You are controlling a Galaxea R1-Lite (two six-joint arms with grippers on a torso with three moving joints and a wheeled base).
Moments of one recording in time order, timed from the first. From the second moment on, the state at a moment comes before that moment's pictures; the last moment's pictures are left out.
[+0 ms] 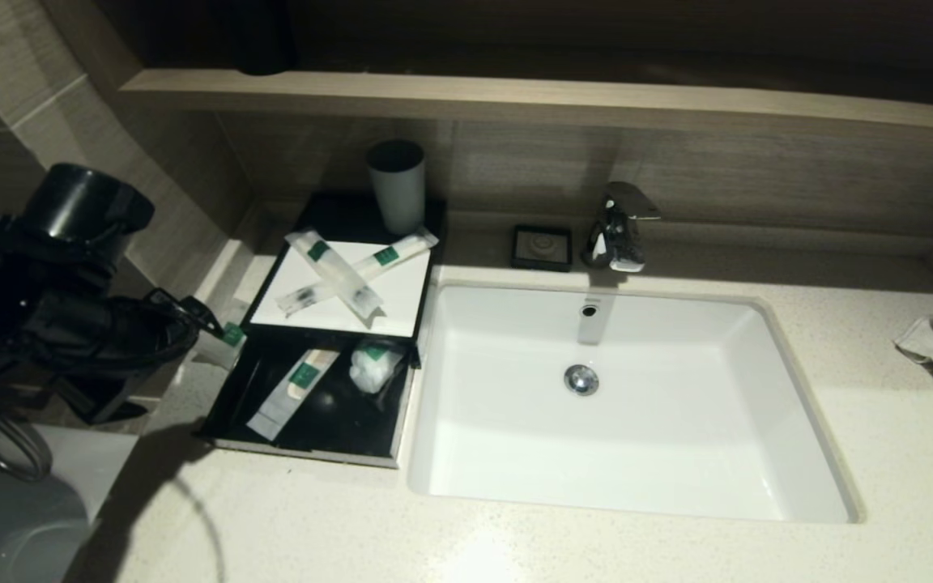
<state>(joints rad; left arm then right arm) -0.11 1.58 -1.23 0.52 0.18 -1.04 0.00 0.00 0.00 0.00 -0.01 0.04</state>
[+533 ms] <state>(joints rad) -0.11 1.57 -1.21 0.52 0.18 -1.03 0.00 0.00 0.00 0.00 -0.01 0.04</state>
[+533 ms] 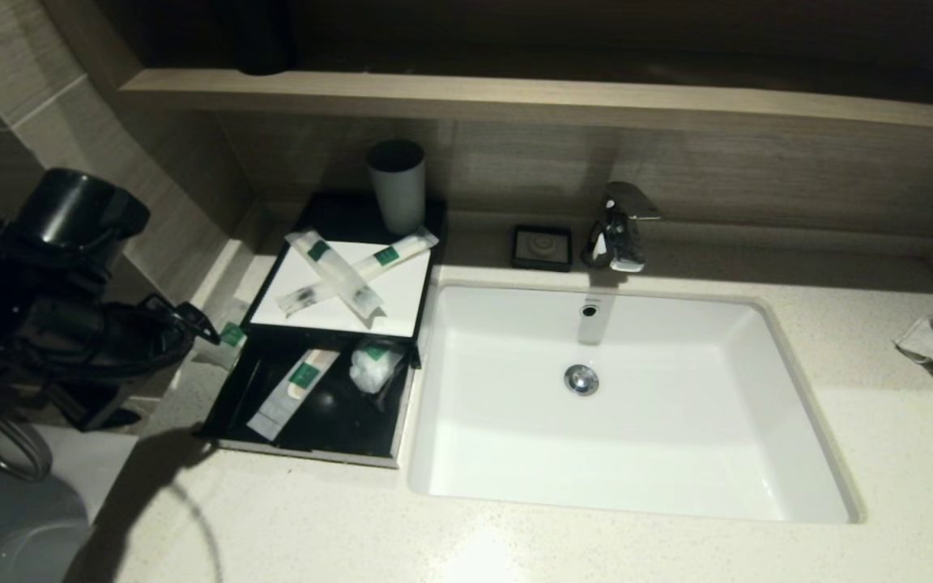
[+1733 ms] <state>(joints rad) -0.13 1.53 -1.26 0.52 0.13 -0.92 0.00 0.00 0.00 0.00 -0.01 0.04</state>
